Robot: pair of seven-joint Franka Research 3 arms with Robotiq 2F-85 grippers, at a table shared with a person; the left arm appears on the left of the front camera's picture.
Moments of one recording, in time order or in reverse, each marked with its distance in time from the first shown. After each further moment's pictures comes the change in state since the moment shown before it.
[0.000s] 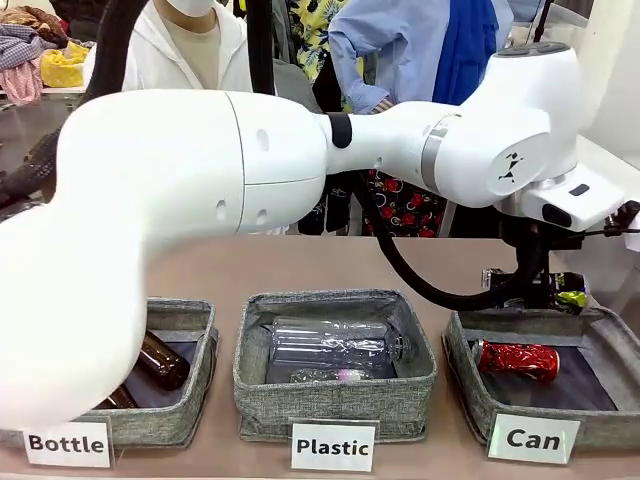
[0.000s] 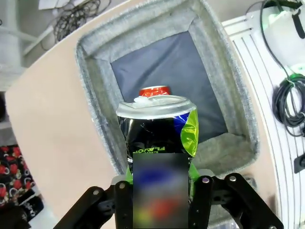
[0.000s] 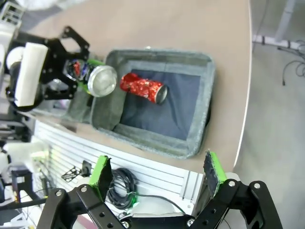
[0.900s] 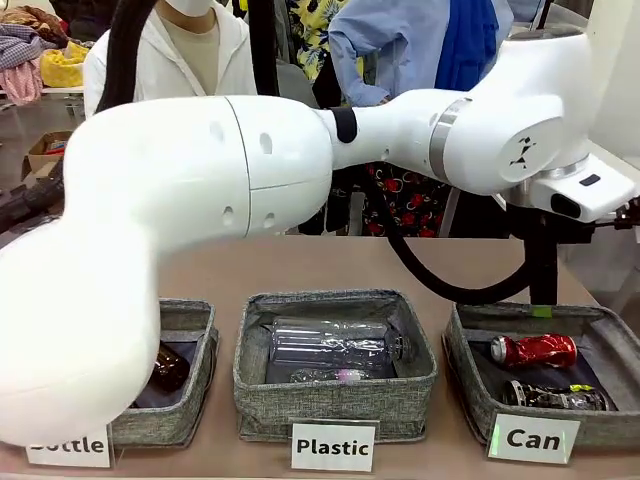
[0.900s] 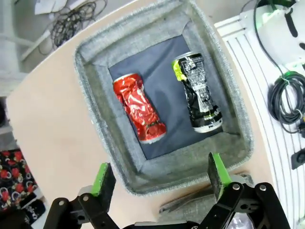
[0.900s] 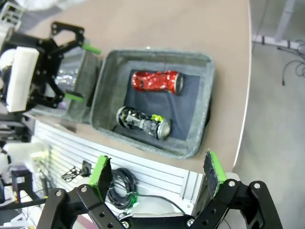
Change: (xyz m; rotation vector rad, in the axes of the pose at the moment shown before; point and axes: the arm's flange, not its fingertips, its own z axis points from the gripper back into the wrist) left arm 0.008 0.000 0.013 -0.018 0.000 -0.017; right arm 0.000 -0.001 0.001 0.000 -0.001 -0.001
